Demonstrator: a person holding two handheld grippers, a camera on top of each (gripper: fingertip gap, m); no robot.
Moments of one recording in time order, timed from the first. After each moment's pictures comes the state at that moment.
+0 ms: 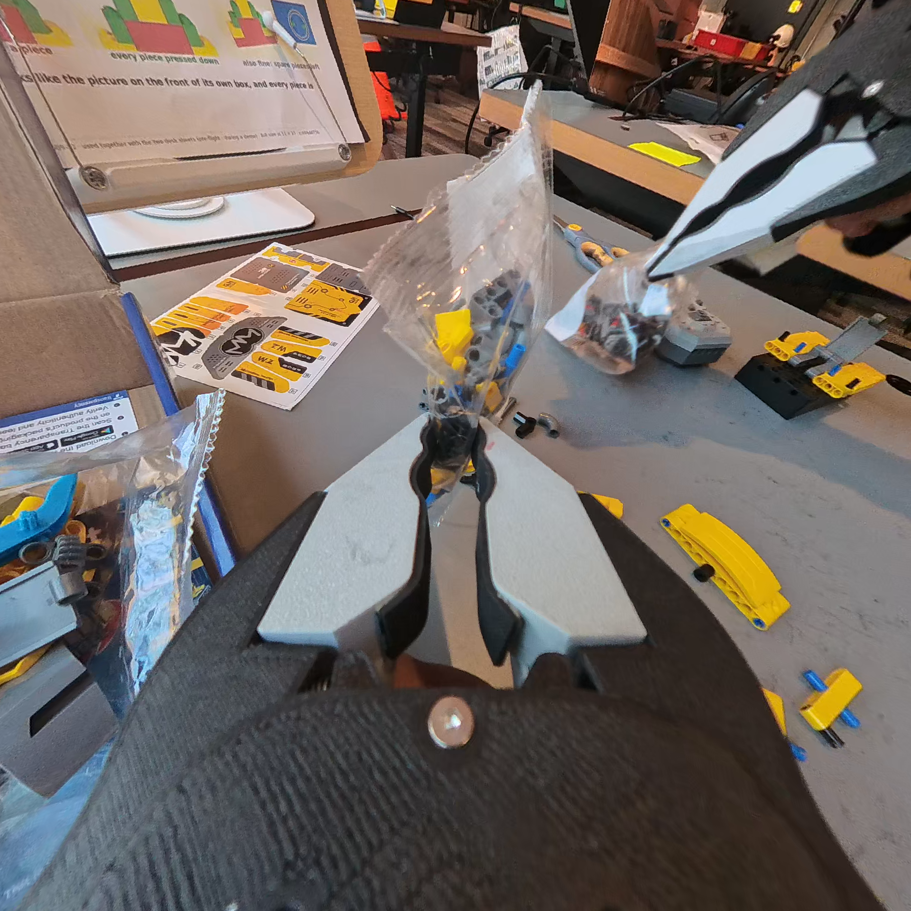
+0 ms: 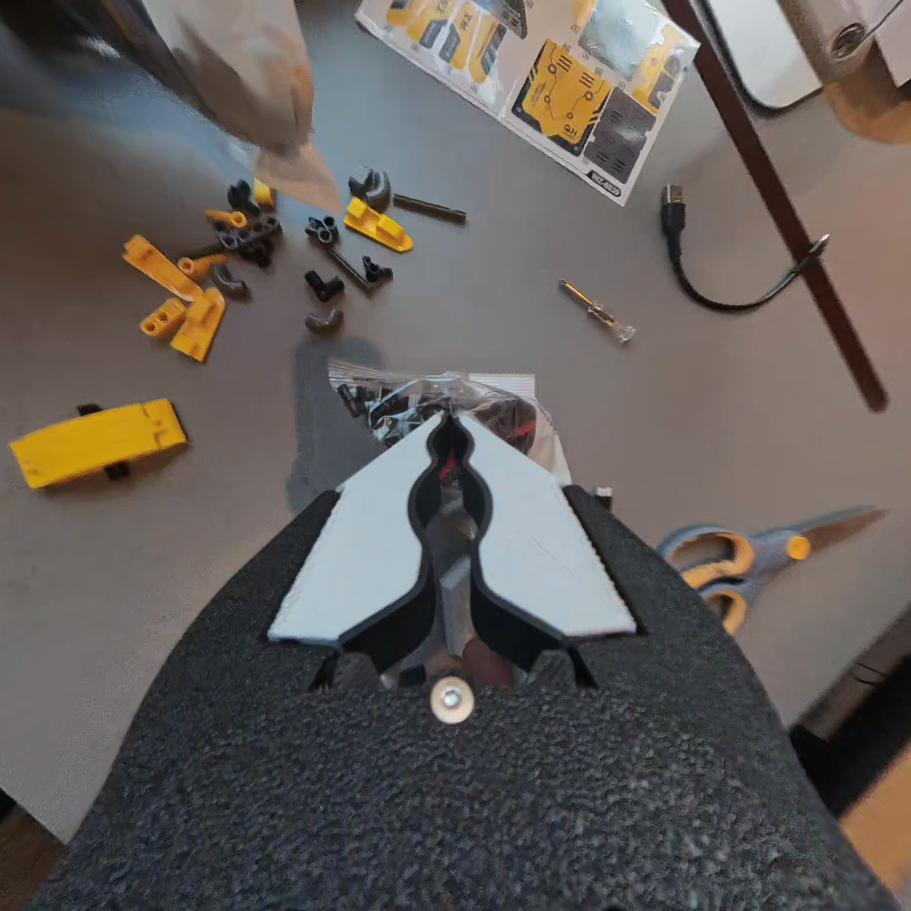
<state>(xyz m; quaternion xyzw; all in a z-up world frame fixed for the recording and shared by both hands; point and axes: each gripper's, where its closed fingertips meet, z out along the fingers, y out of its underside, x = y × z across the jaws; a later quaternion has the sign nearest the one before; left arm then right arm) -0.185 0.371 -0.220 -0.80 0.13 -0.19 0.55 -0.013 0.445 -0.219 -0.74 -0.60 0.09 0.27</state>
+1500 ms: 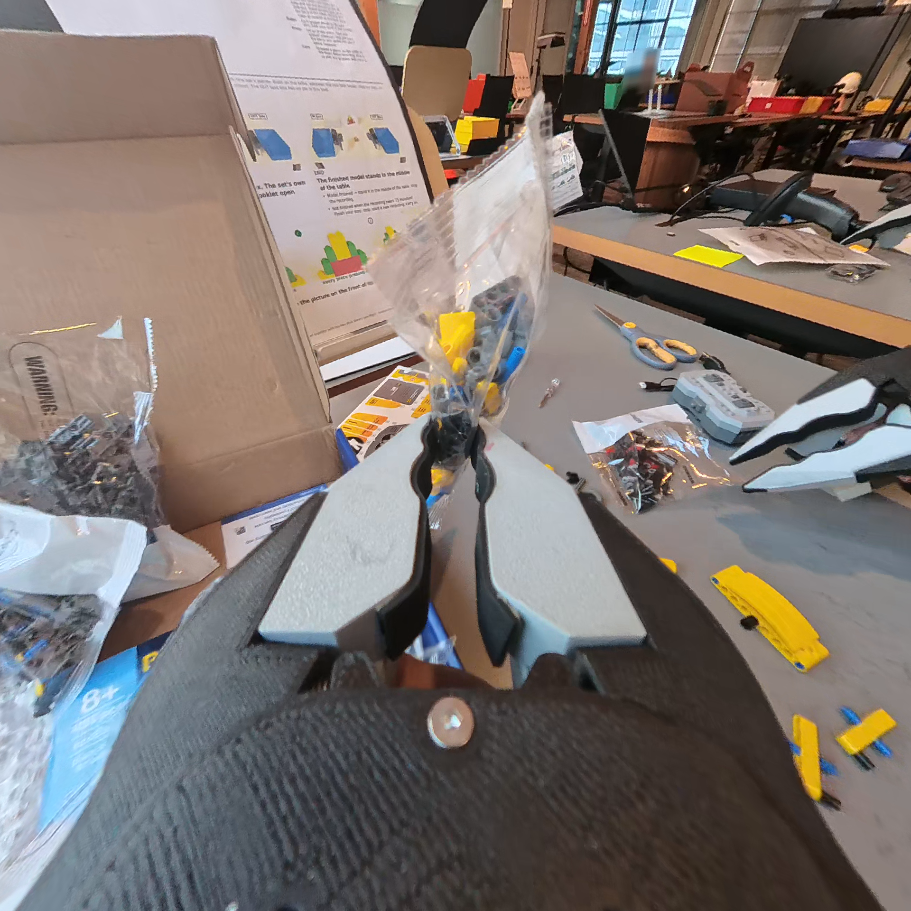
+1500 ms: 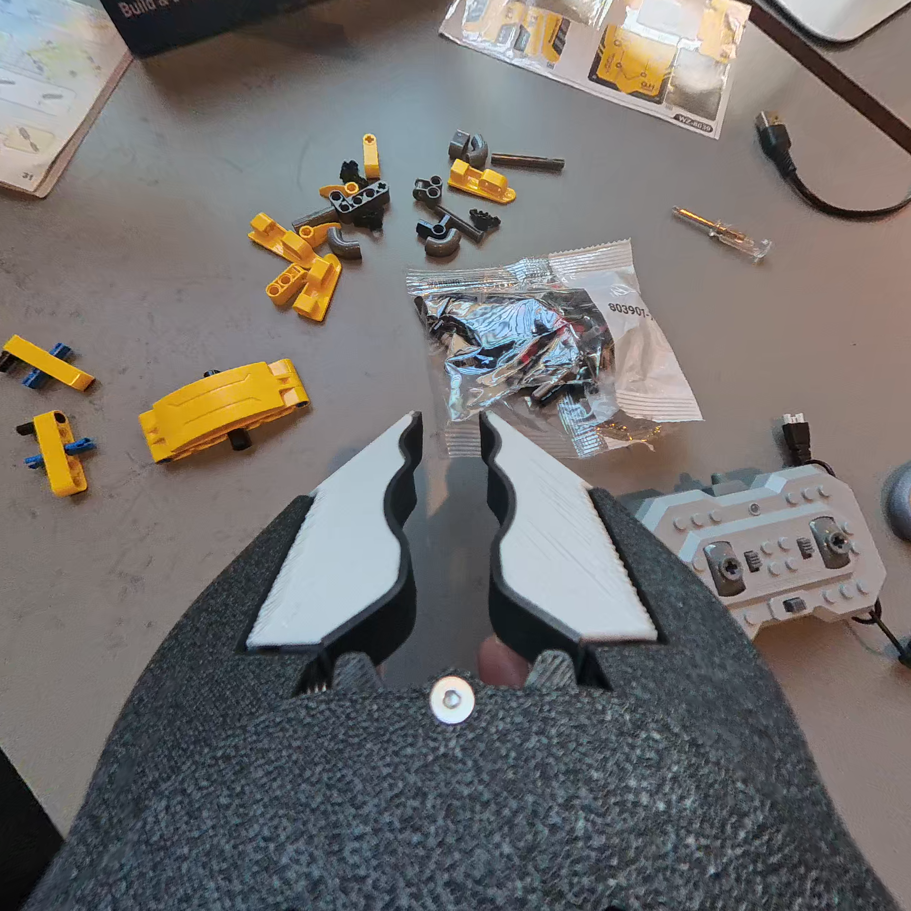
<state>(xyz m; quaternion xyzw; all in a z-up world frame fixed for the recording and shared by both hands) -0.253 0.362 -0.122 -0.76 0.13 -0.11 0.63 0.000 0.374 -0.263 -0.76 -0.52 0.19 0.34</state>
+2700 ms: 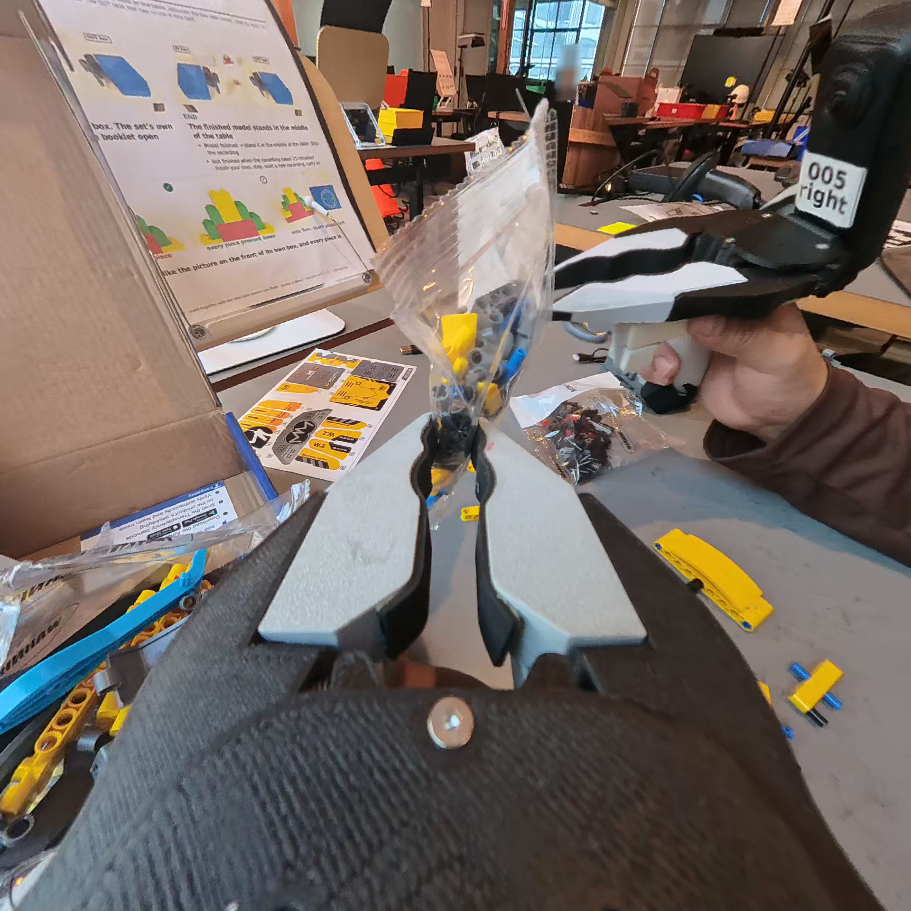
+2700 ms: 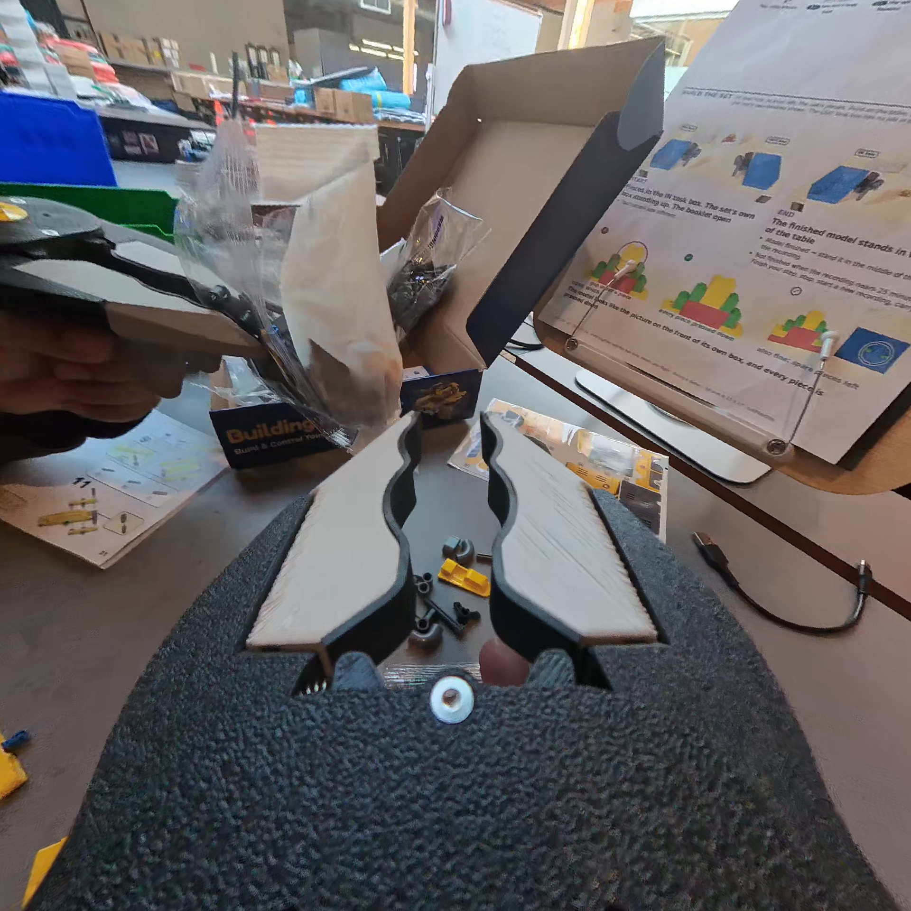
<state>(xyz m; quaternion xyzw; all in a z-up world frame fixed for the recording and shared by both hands) -0.206 0.356 -0.159 -0.75 0.17 -0.17 0.62 -0.127 0.422 -0.151 -0.59 -0.47 0.36 0.55</state>
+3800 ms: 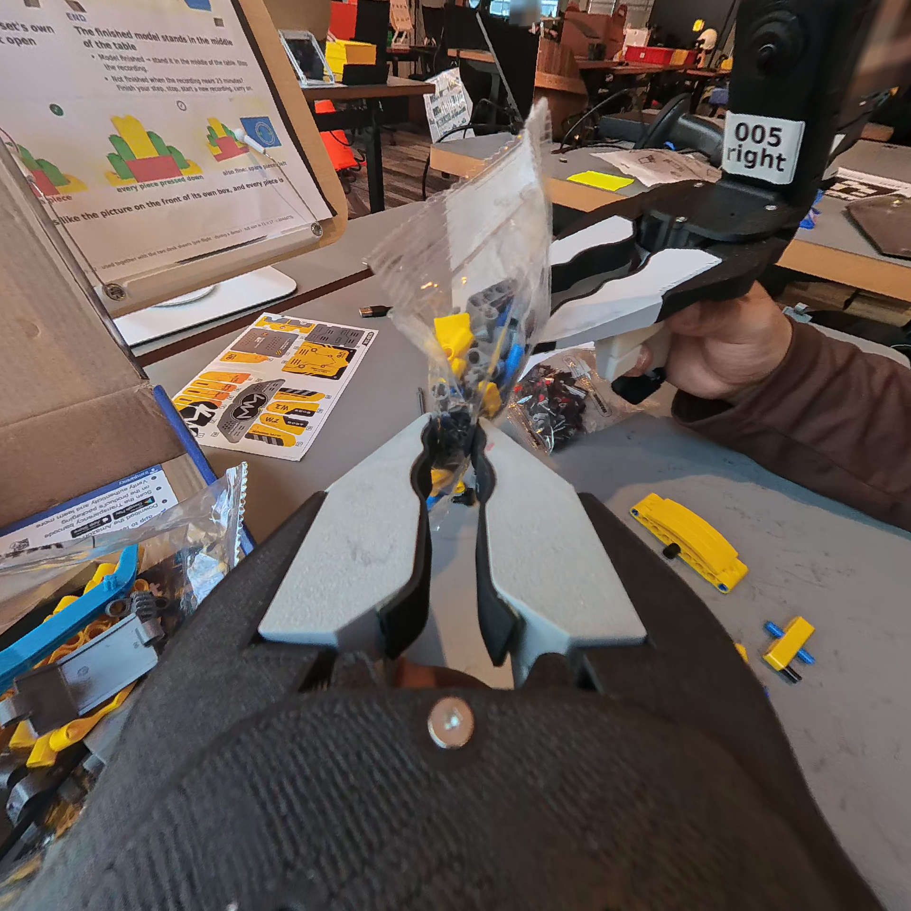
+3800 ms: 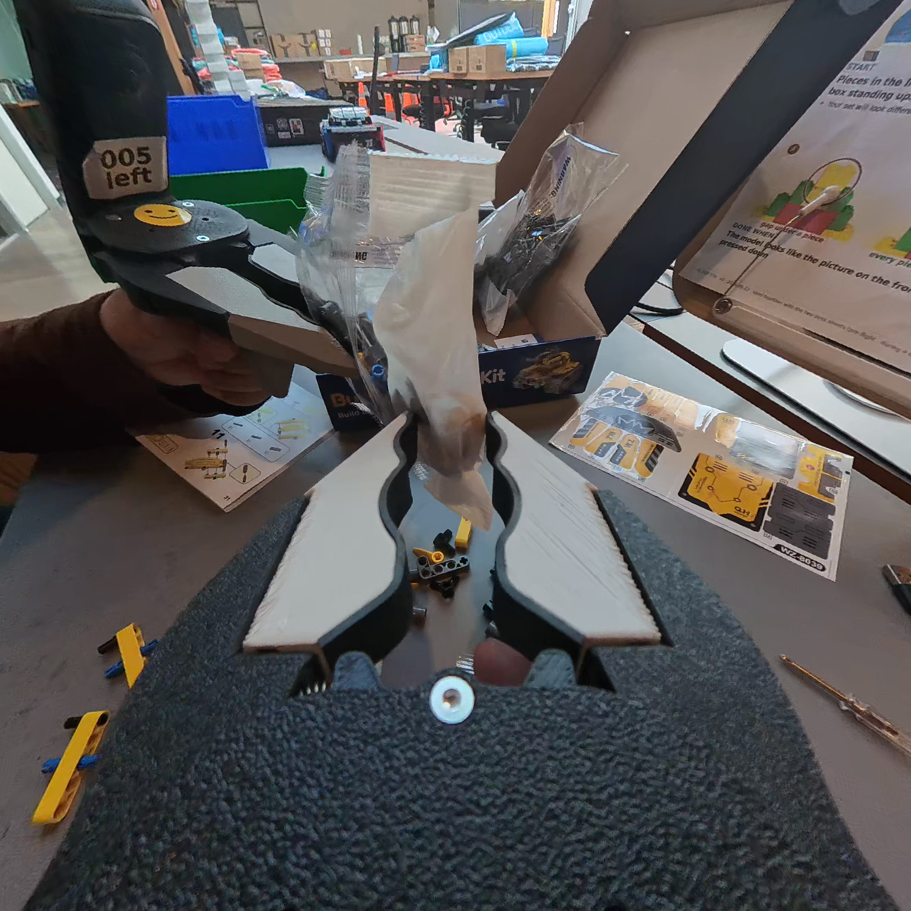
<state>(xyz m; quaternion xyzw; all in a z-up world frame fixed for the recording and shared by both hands) -0.188 0.355 -0.183 -0.77 0.20 -0.19 0.58 -0.146 0.388 -0.177 -0.57 -0.53 0.44 0.44</state>
